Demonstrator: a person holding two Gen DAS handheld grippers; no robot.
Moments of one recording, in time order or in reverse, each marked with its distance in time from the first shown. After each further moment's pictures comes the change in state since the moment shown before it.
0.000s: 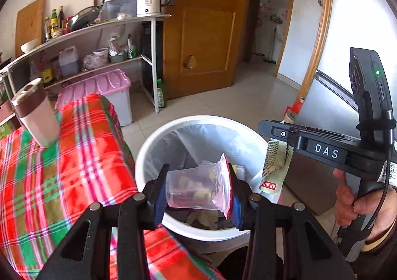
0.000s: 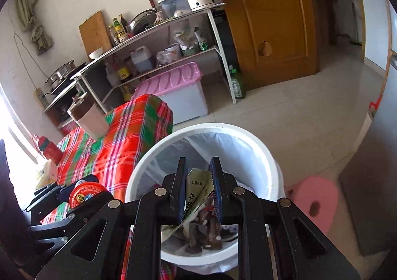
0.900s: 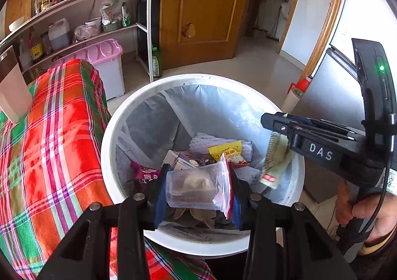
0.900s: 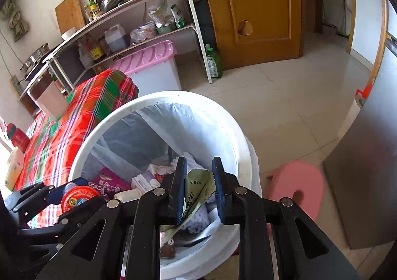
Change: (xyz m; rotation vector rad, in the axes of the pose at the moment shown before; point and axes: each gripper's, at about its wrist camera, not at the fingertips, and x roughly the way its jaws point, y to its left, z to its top) left arm 0.066 -0.009 -0.017 -0.034 0.160 -0.009; right arm 0.057 -0.036 -0.023 -0.017 0.108 -0.136
